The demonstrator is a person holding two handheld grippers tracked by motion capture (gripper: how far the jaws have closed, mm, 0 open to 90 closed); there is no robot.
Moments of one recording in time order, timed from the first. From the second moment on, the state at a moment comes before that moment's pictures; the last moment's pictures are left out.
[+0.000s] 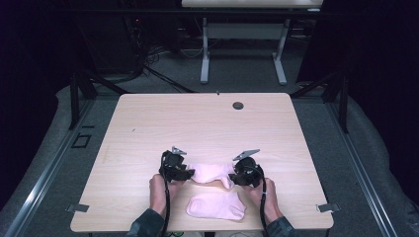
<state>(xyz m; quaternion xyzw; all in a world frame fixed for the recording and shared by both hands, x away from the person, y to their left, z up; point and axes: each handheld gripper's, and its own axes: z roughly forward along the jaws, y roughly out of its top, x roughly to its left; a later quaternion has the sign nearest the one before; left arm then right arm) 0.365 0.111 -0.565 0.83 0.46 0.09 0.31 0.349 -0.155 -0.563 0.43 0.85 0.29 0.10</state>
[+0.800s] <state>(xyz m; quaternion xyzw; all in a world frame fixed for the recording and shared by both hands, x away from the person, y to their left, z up) 0.351 0.106 -0.558 0.84 0.42 0.11 0.32 0.341 -0.168 -0.558 0.44 0.84 0.31 0.11</state>
